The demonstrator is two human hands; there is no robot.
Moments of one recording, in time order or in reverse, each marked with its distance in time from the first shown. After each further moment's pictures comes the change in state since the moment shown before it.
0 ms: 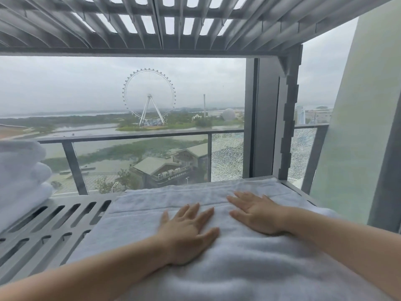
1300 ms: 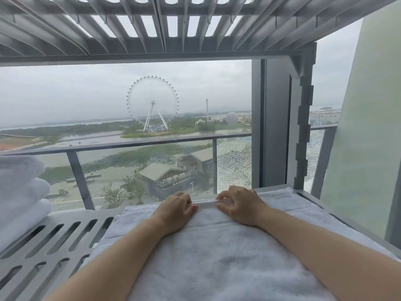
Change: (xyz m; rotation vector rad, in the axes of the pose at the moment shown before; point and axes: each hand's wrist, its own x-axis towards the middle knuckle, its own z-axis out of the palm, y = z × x) left_hand 0.091 -0.080 -0.021 -0.122 0.275 0.004; right_hand 0.074 -0.028 -0.010 0.192 0.434 -0.085
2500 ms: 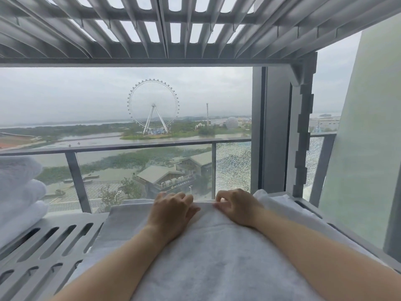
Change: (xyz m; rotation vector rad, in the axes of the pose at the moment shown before) left_hand -0.009 0.011 -0.003 0.384 0.331 0.155; right_hand 0.017 0.011 0.002 -0.055 0.104 -0.157
